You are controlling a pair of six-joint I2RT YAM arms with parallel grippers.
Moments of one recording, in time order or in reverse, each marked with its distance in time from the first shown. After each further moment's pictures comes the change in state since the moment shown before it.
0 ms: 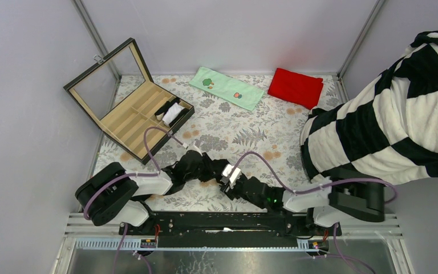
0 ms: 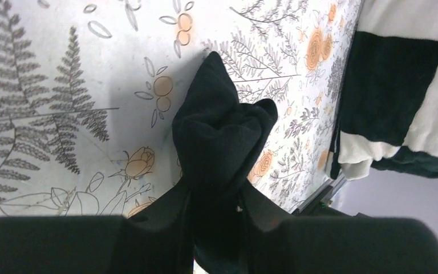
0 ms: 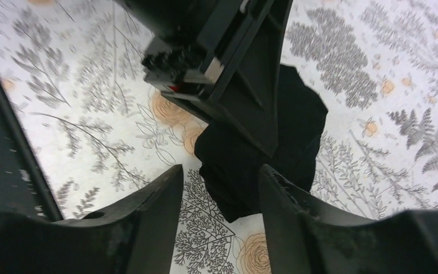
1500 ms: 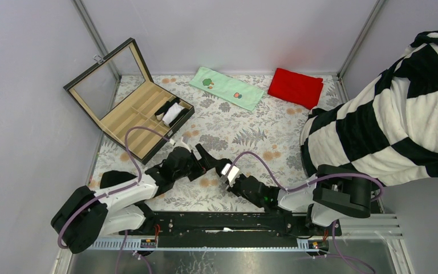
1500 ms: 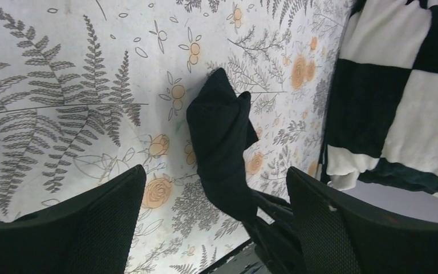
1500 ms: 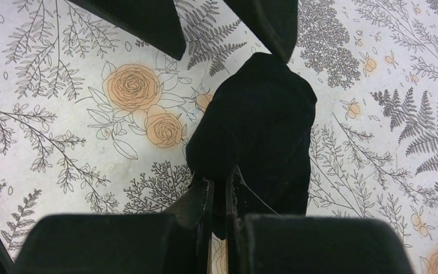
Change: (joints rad) left arm 0.072 -0.313 0.006 -0.309 -0.026 0.092; right arm -0.034 0.064 -0.004 0.026 0.039 -0.045
